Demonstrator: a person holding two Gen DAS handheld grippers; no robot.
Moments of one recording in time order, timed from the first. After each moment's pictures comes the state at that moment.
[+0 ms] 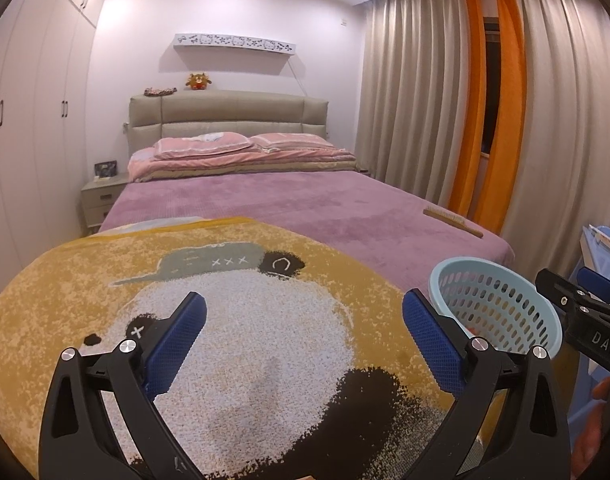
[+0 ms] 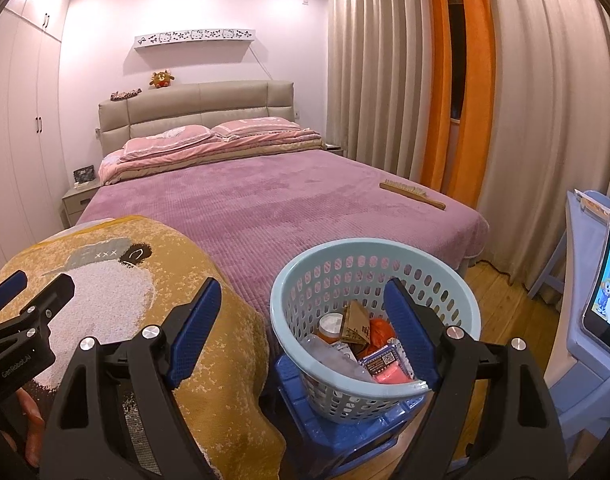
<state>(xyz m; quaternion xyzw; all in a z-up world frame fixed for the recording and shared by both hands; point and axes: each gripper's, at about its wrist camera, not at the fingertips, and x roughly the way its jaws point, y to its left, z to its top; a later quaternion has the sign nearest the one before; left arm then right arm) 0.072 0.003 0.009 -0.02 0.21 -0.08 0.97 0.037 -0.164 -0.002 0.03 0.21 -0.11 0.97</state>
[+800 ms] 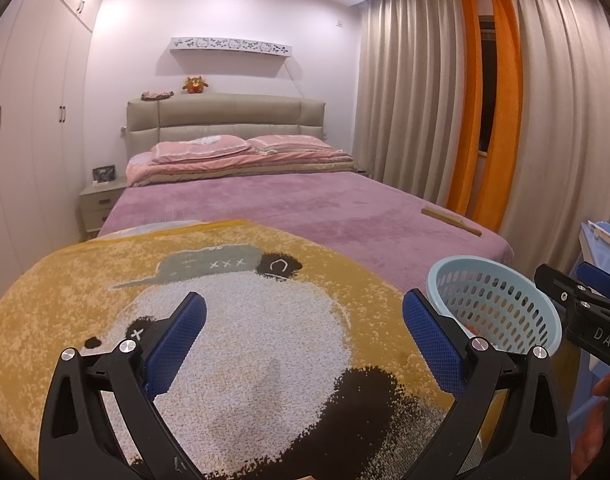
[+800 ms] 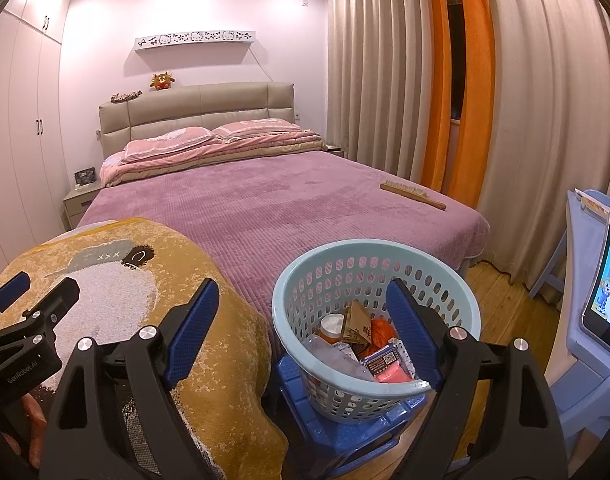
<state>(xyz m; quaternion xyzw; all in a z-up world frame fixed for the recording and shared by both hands) 0.070 0.003 0.011 -0.02 0.20 -0.09 0.98 0.033 -0.161 0.001 0.03 0.21 -0.11 0.97</state>
